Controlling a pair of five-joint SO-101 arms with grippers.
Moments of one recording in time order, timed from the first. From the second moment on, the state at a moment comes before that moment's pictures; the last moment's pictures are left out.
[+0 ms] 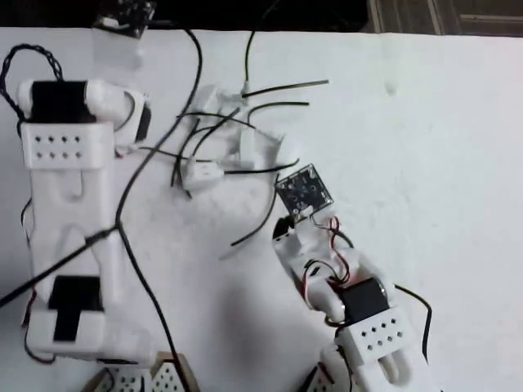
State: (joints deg) left arm -4.9 0.8 -29.5 101.4 -12.7; right arm -25.8 -68.2 70.0 49.5 10.2
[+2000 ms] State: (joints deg) left arm -4.4 -102.8 96.9 53.5 -16.8; right arm -14.3 -102.7 94.7 67.5 0.0
